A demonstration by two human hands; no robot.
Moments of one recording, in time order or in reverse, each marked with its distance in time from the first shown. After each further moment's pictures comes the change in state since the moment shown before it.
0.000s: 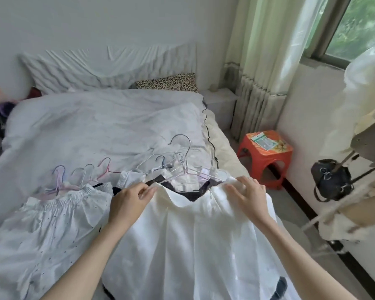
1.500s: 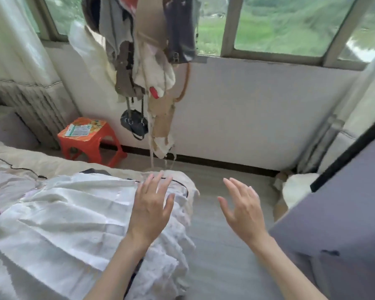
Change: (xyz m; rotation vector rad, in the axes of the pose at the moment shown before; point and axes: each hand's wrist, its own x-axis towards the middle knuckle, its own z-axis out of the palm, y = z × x) left_hand -0.236 0.216 0.023 -0.412 -0.500 1.203; right_hand -0.411 -0.058 -0.182 -0.655 0.523 0.698
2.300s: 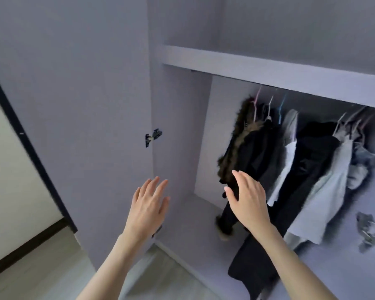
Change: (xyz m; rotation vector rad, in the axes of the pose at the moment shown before) left_hand 0.040 0.556 0.211 -0.426 -0.398 0.989; right_hand -0.260 0.325 -0.370 -0.641 0.460 1.034
